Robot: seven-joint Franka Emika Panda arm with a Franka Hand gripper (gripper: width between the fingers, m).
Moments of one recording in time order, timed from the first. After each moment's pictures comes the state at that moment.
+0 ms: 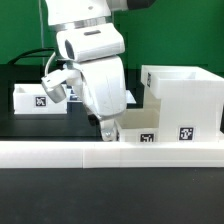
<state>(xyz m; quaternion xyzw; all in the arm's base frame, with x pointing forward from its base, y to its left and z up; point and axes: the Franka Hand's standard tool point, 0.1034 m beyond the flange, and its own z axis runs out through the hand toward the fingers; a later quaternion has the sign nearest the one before) 0.595 -0.030 0.022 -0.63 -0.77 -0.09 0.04</state>
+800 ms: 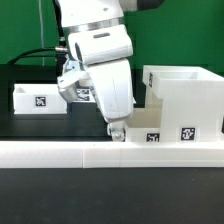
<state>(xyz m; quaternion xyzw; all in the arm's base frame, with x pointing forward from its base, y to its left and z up) 0.593 -0.002 0.022 -0.69 -0.72 -0.09 0.06</state>
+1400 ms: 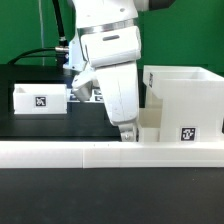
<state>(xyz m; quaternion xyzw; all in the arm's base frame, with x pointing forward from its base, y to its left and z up) 0.594 0.011 0.022 -0.73 -0.68 -0.09 0.07</state>
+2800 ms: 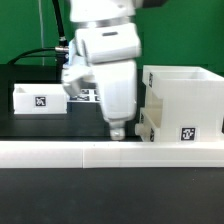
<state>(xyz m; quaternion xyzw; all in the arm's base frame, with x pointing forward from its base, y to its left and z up) 0.595 -0.020 0.029 -0.70 -0.71 -0.05 0.05</state>
